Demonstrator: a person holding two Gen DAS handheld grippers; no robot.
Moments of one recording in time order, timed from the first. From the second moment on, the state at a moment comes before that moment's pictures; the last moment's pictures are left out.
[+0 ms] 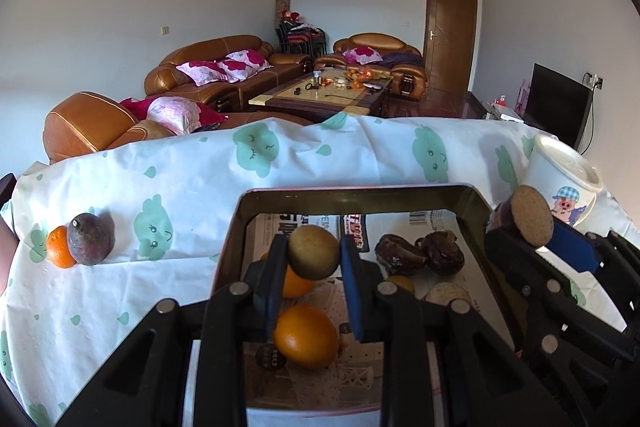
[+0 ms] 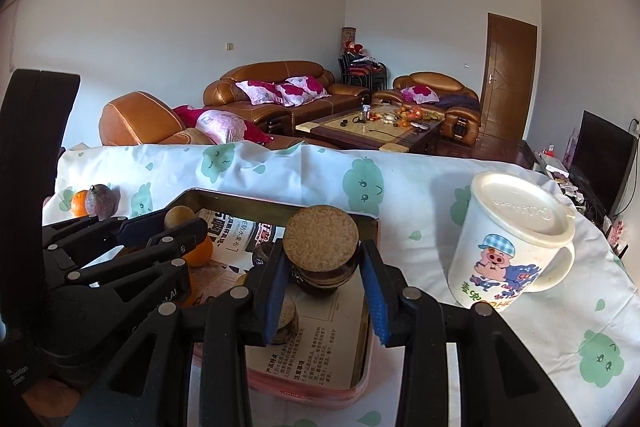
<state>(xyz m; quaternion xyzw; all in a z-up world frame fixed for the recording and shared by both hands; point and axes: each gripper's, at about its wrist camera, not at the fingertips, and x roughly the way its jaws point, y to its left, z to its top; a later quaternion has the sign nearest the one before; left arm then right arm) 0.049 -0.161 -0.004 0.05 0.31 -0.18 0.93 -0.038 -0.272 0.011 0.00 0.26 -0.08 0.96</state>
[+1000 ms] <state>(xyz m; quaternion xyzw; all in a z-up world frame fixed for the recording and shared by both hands) 0.059 -0.155 -0.012 0.06 0.33 -0.16 0.93 -0.008 -0.288 0.002 0.08 0.28 0.04 0.95</state>
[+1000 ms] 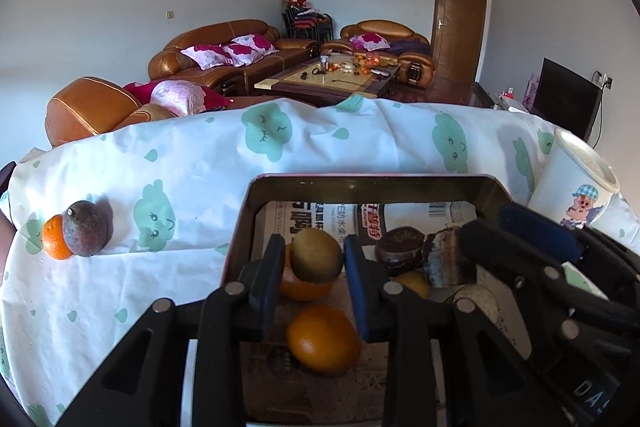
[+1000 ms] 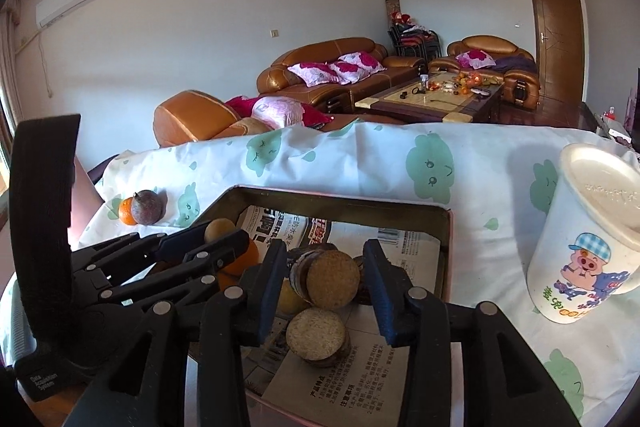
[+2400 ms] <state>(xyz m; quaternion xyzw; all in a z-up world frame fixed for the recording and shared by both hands) 0.015 -0.095 -0.004 0.05 0.30 -0.08 0.95 -0.066 -0.278 0.025 0.06 0.16 -0.13 0.98</state>
